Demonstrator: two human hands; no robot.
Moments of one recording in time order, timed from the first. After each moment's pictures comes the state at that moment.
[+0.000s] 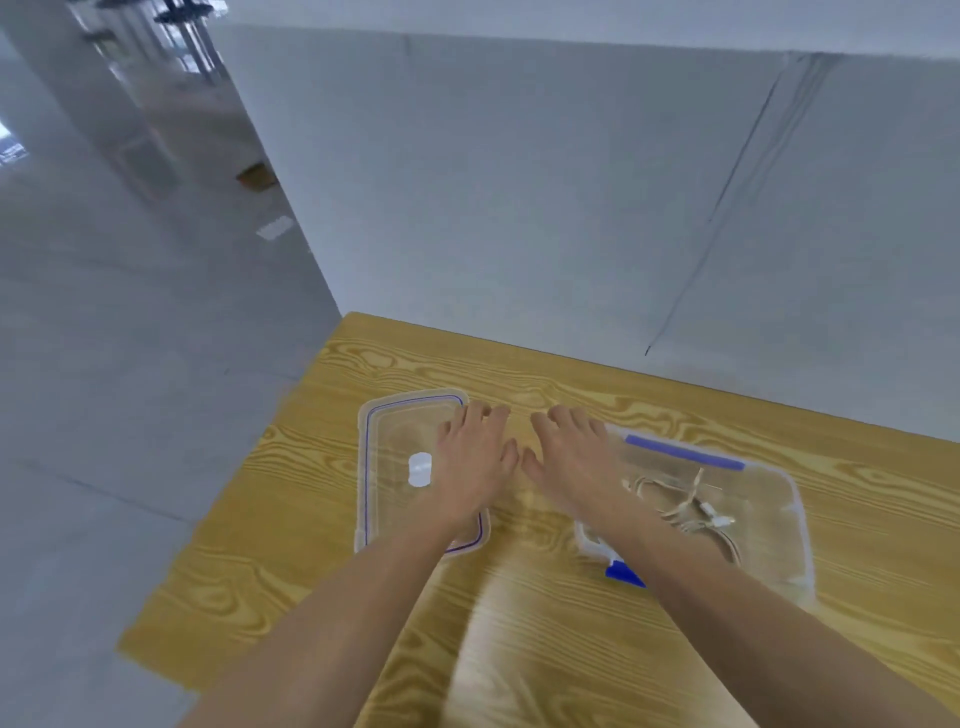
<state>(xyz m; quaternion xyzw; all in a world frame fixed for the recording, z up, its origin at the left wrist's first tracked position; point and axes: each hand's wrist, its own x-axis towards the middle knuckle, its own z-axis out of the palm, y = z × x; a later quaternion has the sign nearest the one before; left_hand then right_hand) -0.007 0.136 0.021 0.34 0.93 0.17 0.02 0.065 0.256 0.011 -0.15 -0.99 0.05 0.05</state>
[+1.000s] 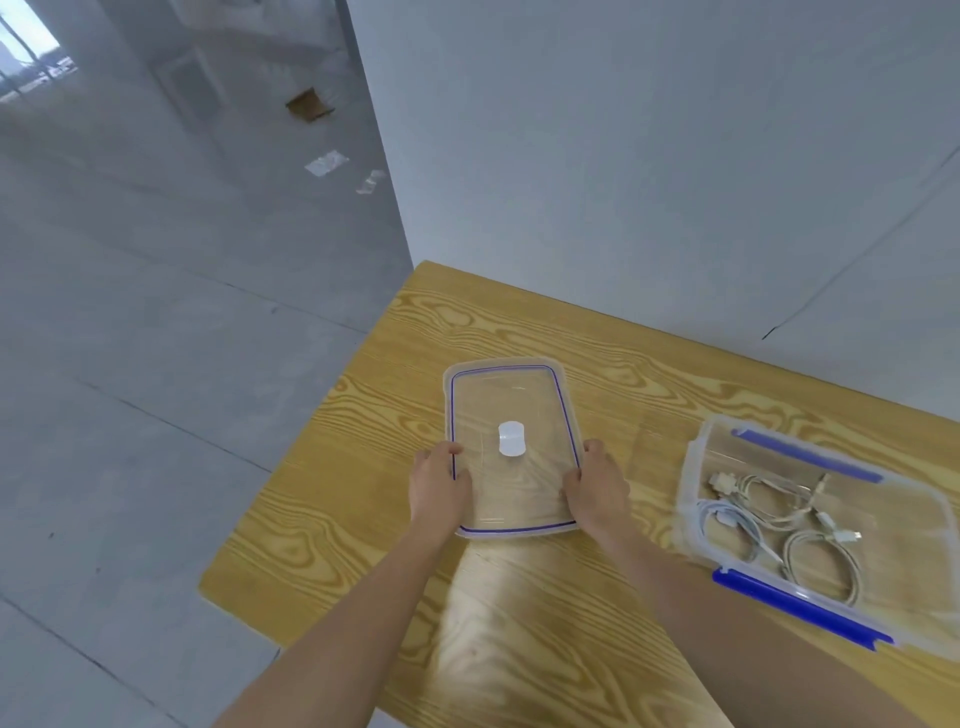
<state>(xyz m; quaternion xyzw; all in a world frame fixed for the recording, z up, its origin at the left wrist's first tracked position) -0.047 0.001 -0.059 0.01 0.92 0.36 0.18 0.029 0.171 -0.062 -0.35 -0.87 0.35 -0.06</state>
